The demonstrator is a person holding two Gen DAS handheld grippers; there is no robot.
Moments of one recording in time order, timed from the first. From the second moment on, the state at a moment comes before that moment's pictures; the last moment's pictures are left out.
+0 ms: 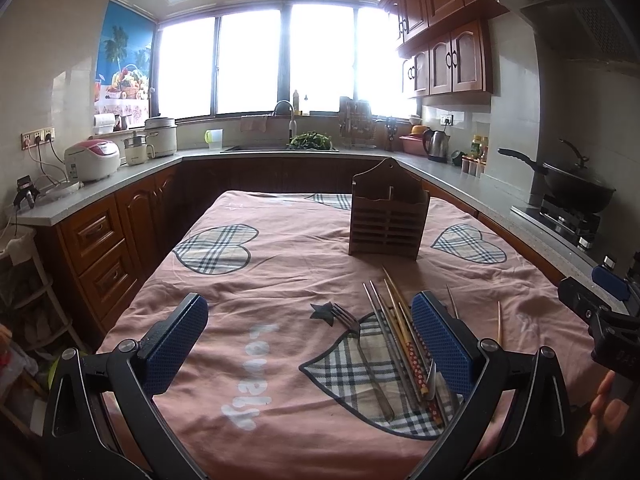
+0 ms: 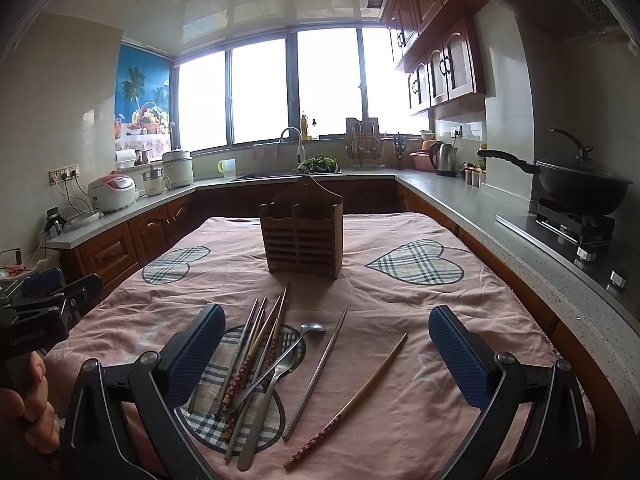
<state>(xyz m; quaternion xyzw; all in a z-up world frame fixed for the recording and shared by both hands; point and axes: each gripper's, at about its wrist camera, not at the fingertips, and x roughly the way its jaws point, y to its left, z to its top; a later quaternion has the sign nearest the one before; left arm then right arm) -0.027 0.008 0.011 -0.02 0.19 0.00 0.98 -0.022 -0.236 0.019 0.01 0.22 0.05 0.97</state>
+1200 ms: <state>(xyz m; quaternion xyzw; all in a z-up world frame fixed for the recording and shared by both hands) -0.007 0.014 0.002 -0.03 0.24 0.00 0.97 -0.015 -0.237 0.010 0.02 0.23 0.05 0.97</state>
